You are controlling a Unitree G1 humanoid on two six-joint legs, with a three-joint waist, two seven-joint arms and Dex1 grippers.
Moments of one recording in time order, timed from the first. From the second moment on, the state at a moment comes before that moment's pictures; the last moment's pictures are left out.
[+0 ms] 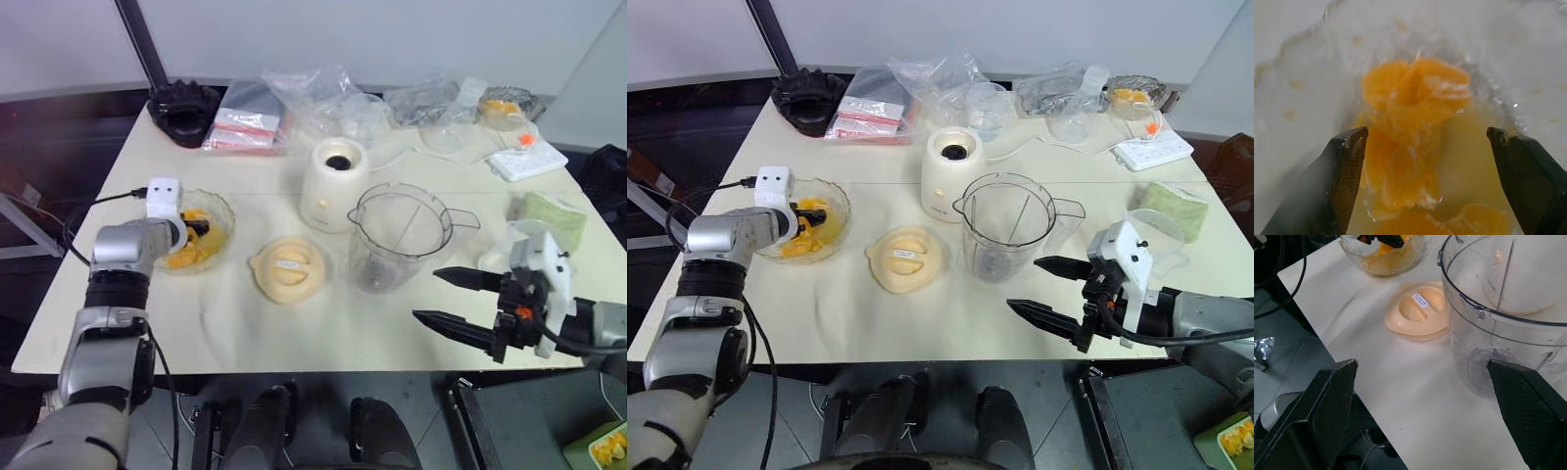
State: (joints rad) left arm -0.78 0.50 0.11 0.53 -0.26 0.91 -0.12; right arm 0.16 -0.98 -0.52 -0.74 1.09 0.92 0.66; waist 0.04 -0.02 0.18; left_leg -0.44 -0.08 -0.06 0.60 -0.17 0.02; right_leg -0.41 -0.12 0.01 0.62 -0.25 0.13
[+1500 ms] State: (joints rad) left arm -1.01 0.46 0.12 0.98 -0.08 0.77 -0.12; right arm 0.16 -0.96 -0.52 -0.75 1.07 0.91 0.61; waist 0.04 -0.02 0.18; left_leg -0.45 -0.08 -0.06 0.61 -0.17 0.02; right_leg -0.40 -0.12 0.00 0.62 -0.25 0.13
